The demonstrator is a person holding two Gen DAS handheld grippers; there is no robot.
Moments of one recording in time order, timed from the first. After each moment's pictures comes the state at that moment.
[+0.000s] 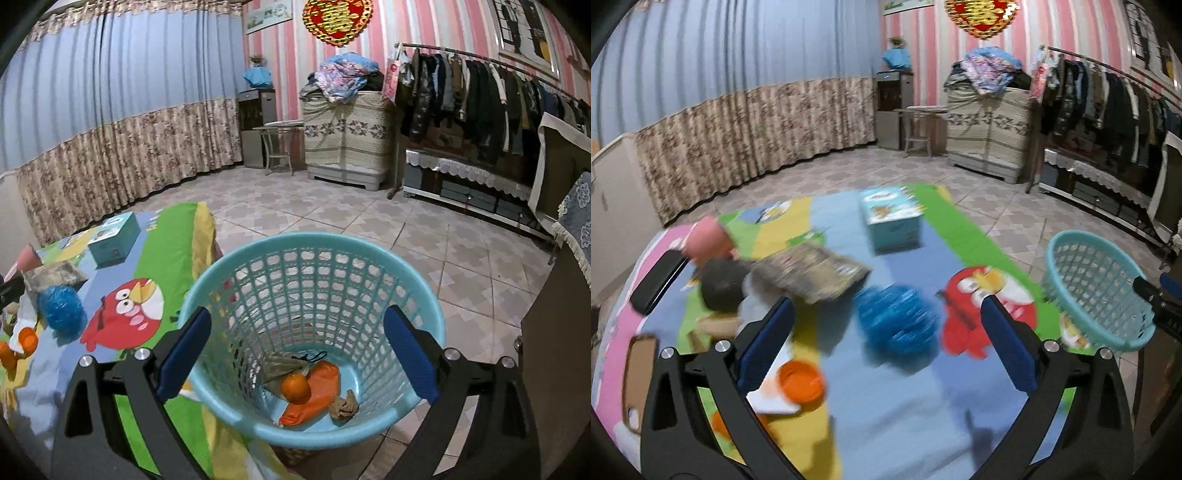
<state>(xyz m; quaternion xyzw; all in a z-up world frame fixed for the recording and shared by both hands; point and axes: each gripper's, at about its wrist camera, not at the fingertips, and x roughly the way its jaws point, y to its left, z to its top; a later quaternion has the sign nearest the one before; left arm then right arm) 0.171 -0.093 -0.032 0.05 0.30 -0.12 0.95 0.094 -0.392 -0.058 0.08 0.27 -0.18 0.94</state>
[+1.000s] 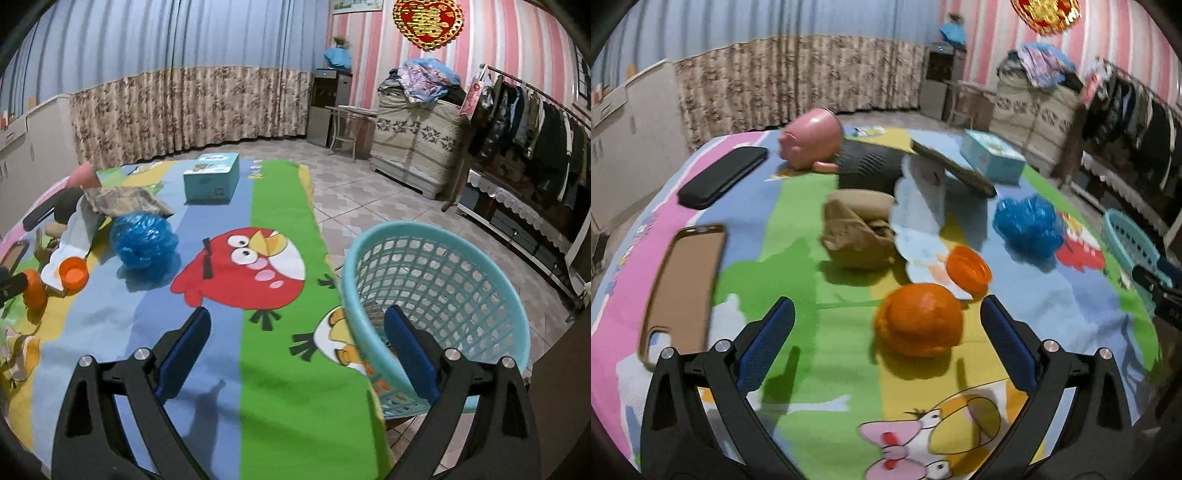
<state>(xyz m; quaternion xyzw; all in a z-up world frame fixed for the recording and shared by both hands) 0.156 0.038 -0.089 -0.01 0.37 -0.07 0.93 0.118 -0.261 -0.069 -0.02 0.33 -0.08 0.94</state>
